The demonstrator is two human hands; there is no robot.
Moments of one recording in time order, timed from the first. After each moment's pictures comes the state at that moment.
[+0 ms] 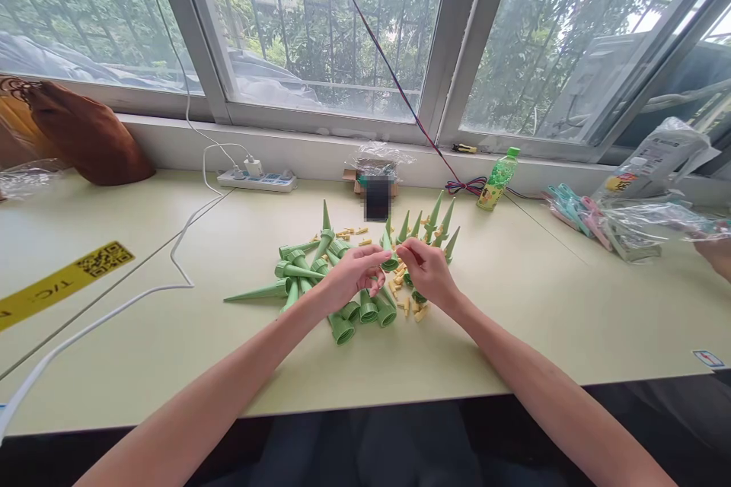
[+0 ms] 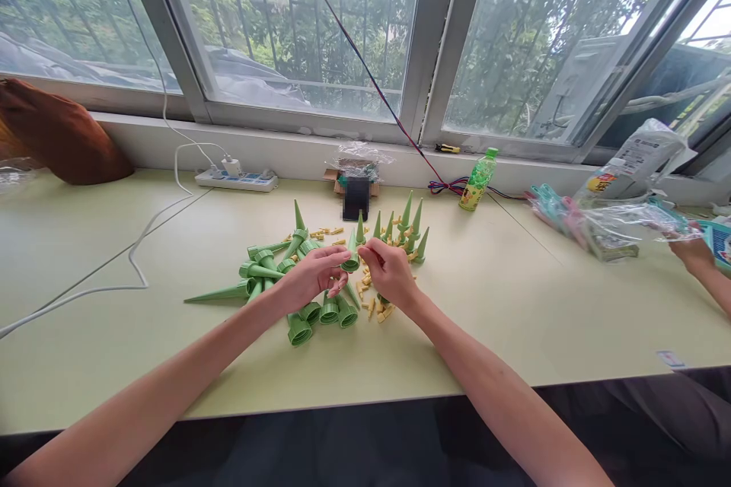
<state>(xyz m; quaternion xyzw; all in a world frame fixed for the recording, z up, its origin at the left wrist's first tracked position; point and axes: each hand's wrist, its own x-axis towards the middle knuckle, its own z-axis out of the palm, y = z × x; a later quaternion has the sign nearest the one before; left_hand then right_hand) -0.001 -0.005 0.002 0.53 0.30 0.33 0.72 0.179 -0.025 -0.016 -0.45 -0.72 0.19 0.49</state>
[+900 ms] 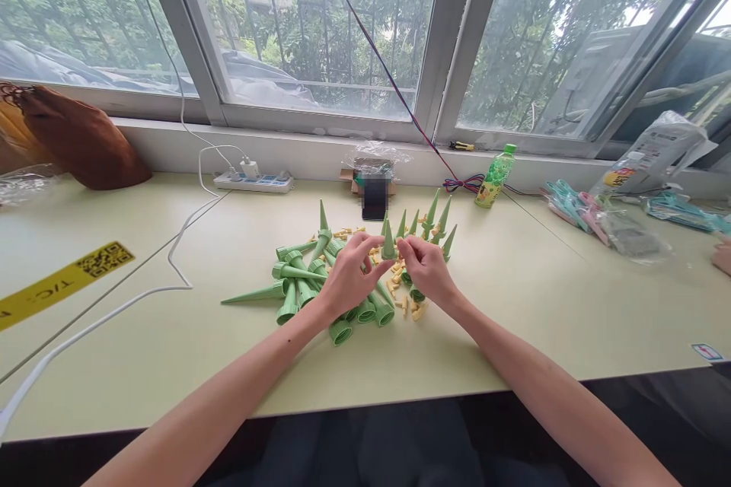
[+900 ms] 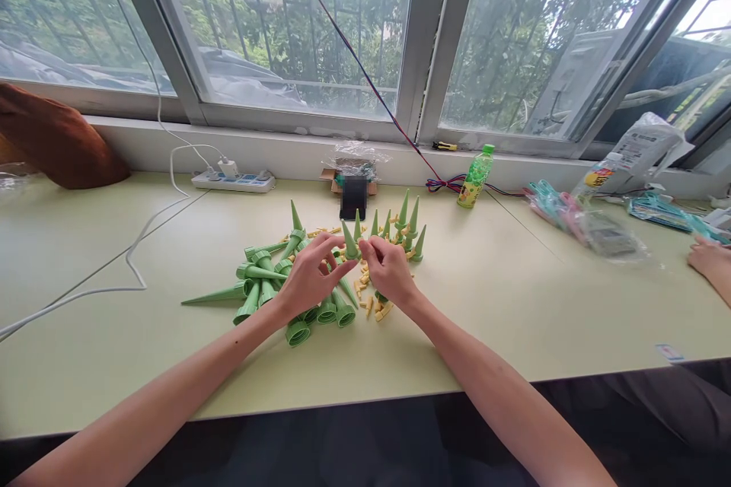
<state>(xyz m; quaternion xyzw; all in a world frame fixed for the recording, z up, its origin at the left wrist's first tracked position) 0.001 -0.005 -0.015 0.81 0.34 0.43 0.20 0.176 -0.024 -0.013 -0.47 -0.68 0.22 0.52</state>
